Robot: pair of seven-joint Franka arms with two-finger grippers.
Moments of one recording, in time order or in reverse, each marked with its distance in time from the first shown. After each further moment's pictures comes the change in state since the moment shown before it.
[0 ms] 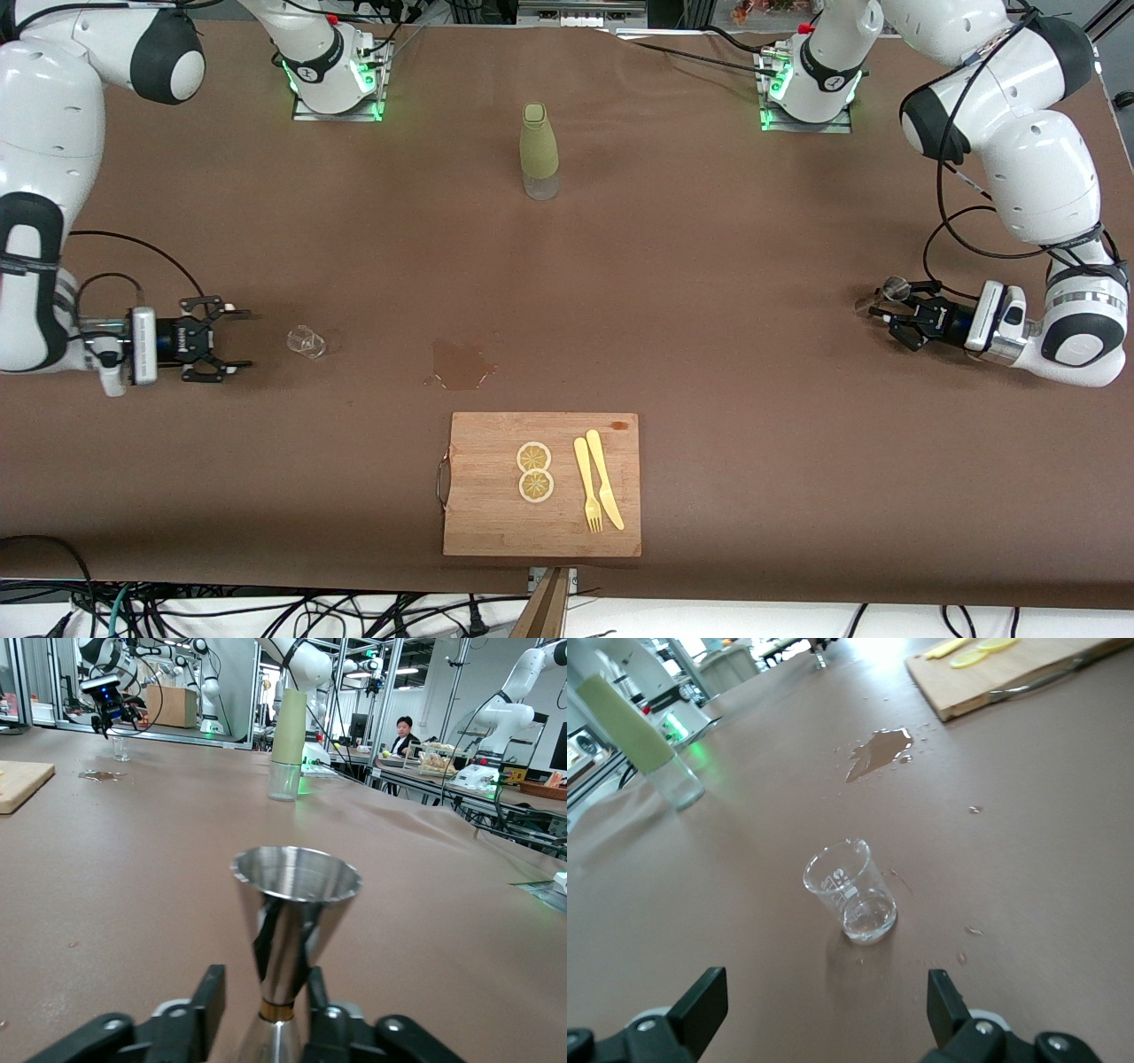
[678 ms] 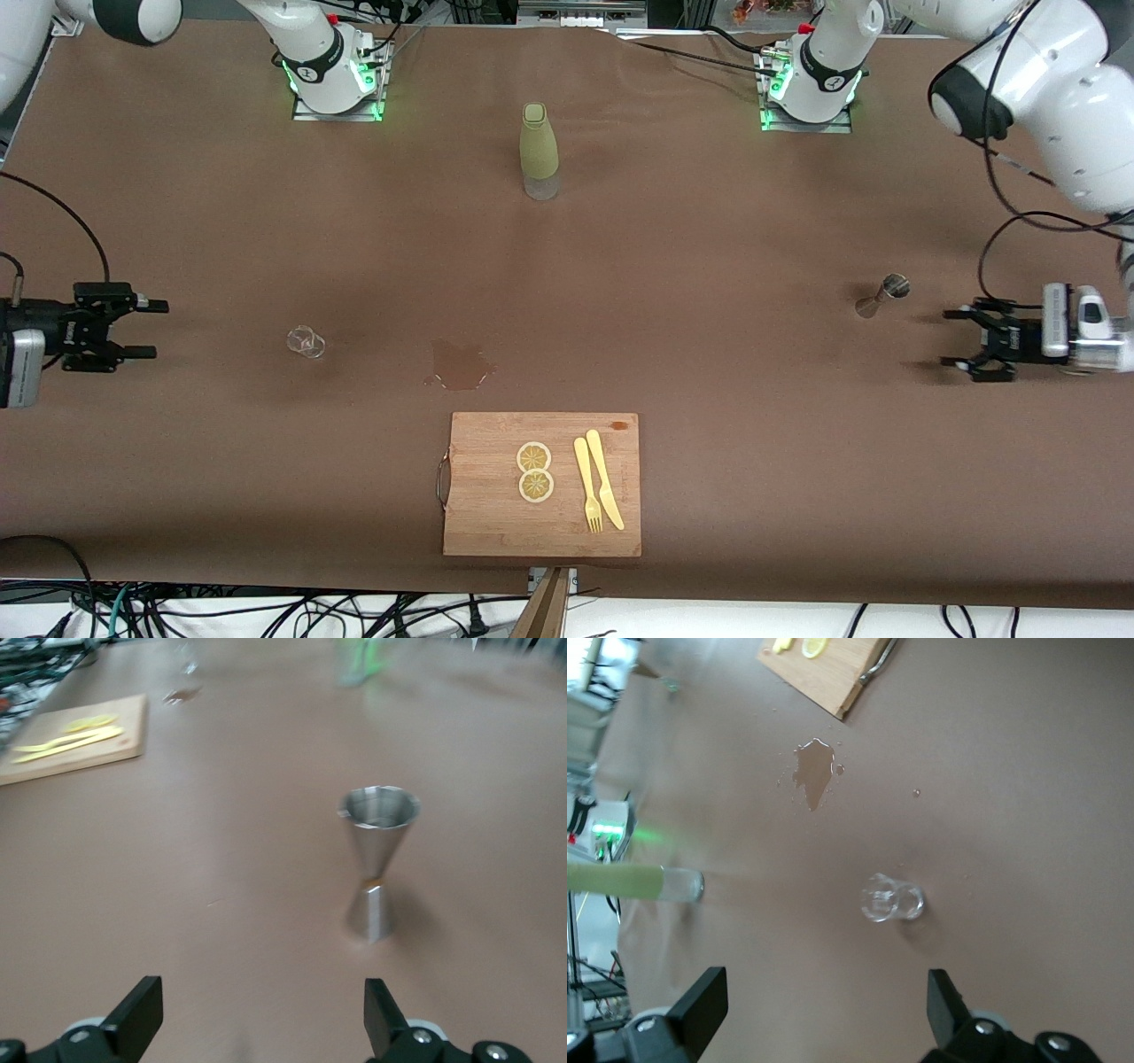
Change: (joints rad) left arm 0.057 -0.188 0.037 0.056 -0.003 0.308 0.036; right arm 0.042 -0.288 0.037 0.132 -0.292 -0.026 0.980
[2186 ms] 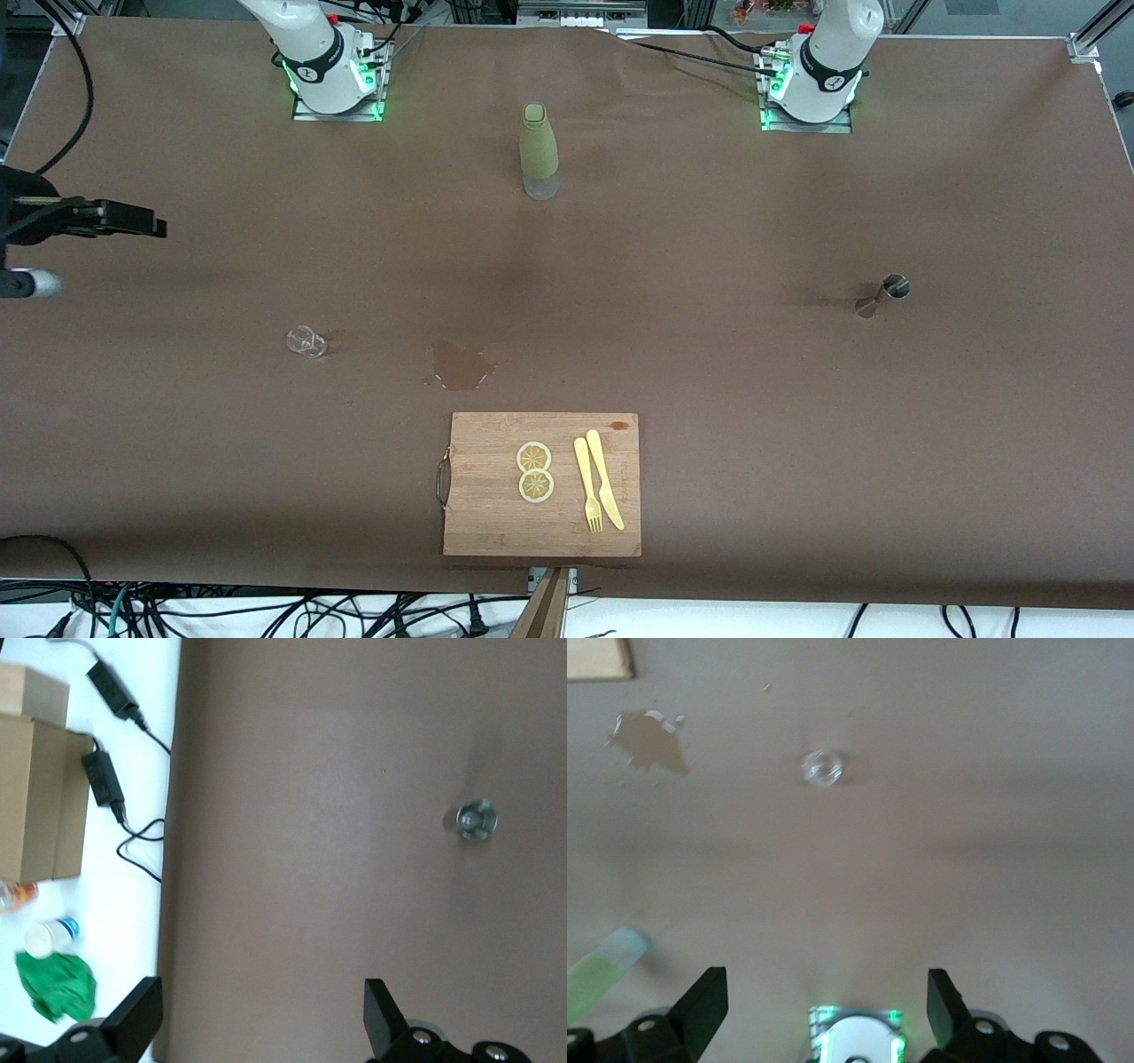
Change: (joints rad) left arm -0.268 -0.878 -0.234 -0.284 0.989 0.602 -1.095; right arm -0.005 -0.407 0.438 -0.054 -0.733 -0.025 1.065
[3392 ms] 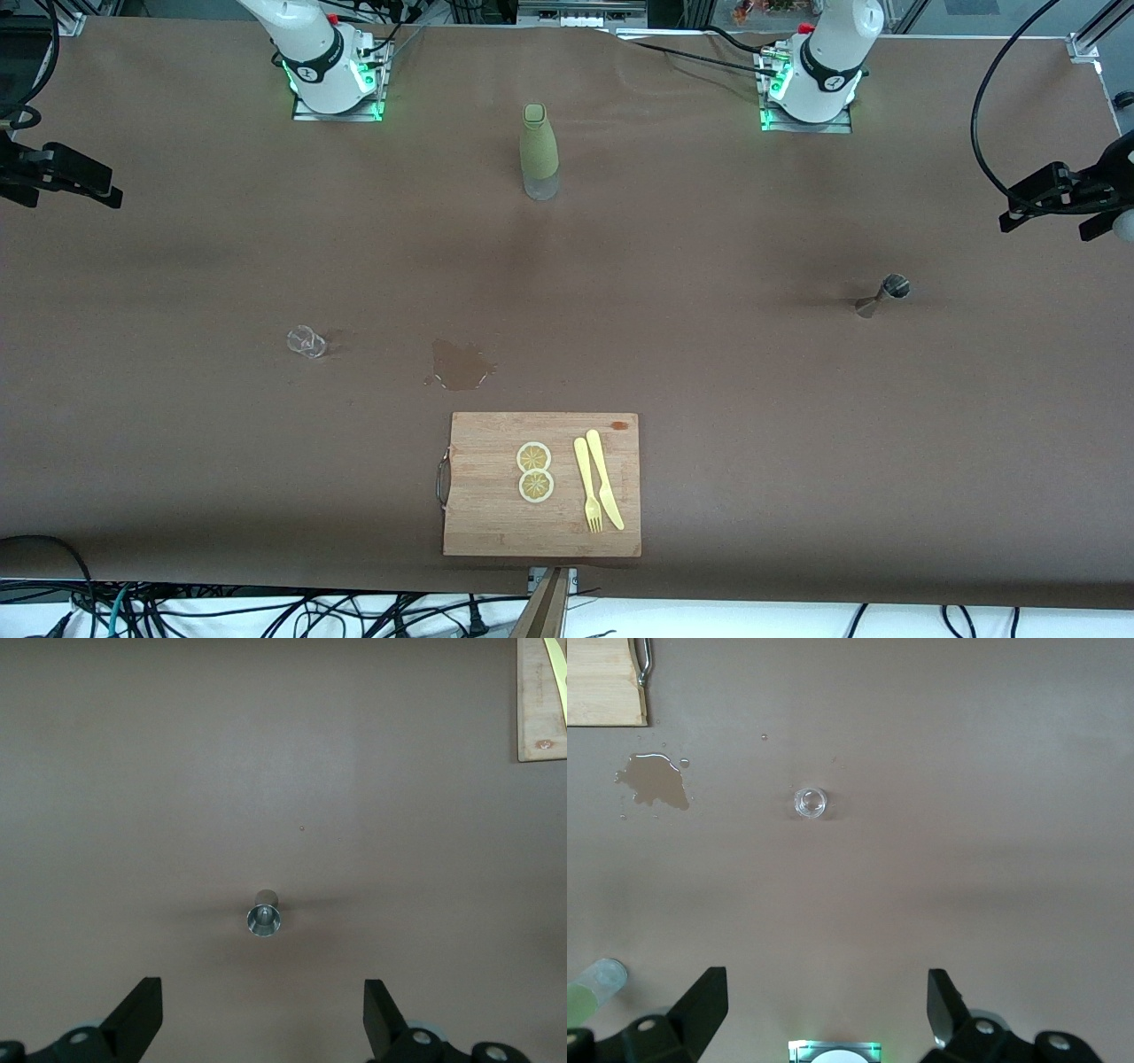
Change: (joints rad) left arm 0.162 -0.141 -0.386 -0.110 0.107 -0.274 -1.549; right arm 0.030 -0.138 0.000 -0.074 -0.032 0.068 0.004
